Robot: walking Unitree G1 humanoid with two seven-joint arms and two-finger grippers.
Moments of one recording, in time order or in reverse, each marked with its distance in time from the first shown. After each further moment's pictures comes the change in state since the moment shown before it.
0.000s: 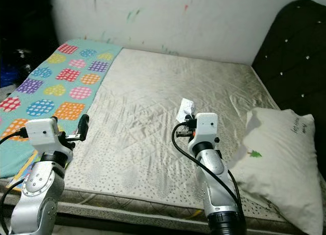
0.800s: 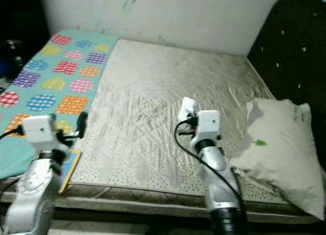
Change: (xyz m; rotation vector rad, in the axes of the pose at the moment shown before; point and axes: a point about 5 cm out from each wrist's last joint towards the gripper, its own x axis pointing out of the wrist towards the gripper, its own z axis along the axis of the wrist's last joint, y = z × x) left arm 0.000 0.008 0.006 0.002 -0.008 0.029; right arm 0.007 0.007 0.006 -0.024 0.003 0.068
